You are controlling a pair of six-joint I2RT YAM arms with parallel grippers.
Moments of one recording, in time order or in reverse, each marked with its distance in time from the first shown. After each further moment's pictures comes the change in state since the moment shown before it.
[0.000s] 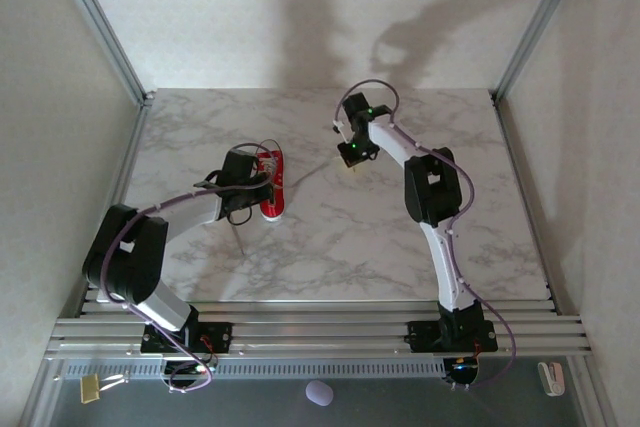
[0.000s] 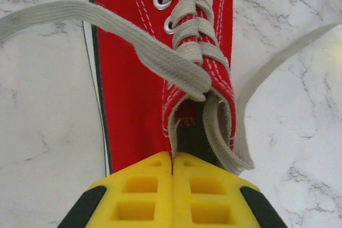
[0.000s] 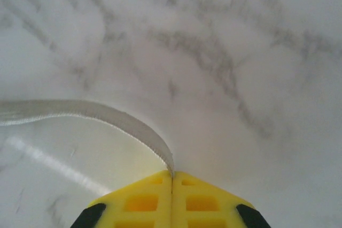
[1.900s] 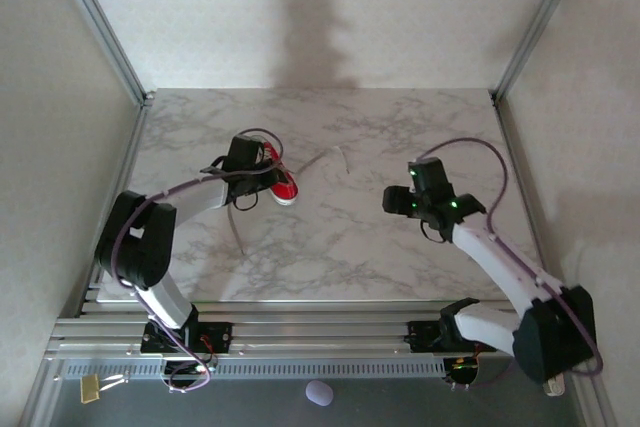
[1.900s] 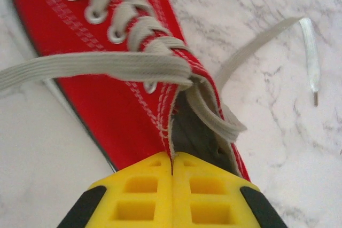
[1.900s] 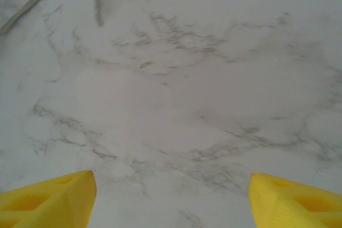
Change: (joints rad) left arm 0.008 0.075 0.127 -0.026 0.019 0.021; right arm 0.007 -1.172 -1.160 0.343 0.139 0.513
